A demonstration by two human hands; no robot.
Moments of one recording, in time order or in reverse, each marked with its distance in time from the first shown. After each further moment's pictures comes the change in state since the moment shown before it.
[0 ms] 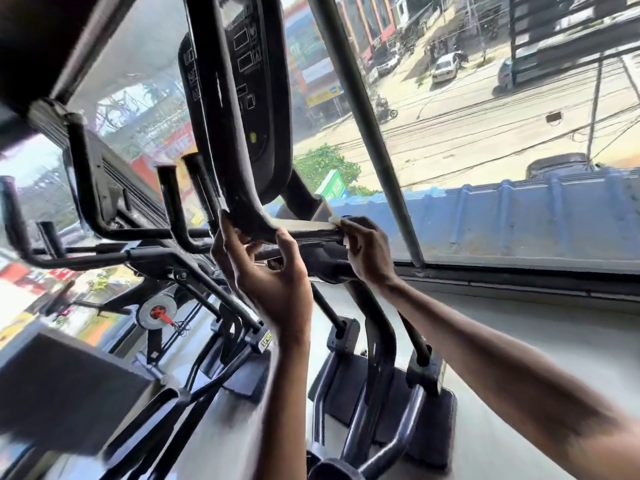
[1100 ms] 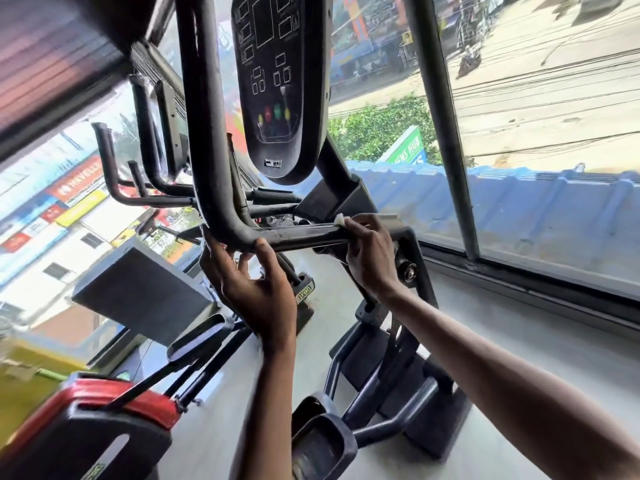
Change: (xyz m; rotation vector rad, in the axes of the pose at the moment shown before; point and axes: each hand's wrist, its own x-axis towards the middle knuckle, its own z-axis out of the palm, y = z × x) left_hand -0.015 0.028 0.036 0.235 0.180 -0.101; right_hand 0.026 -0.002 -0.027 0.109 -0.265 -0.074
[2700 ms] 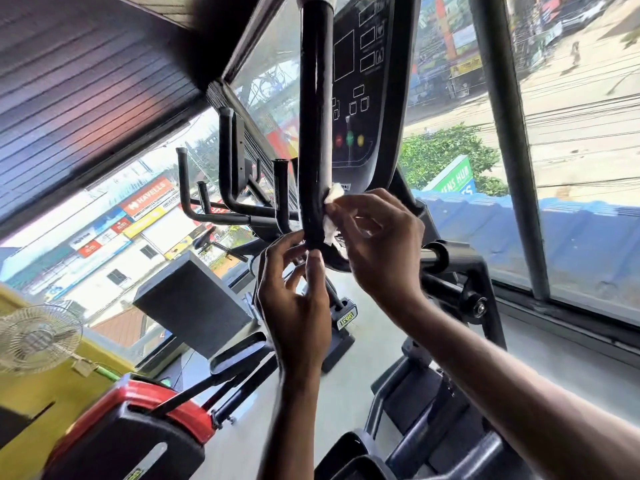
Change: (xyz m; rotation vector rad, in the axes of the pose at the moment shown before) left_hand 0.048 0.018 -0.058 -0.012 -0.198 -0.011; right_hand 0.010 -0.171 -0.017 0.631 0.185 -0.090
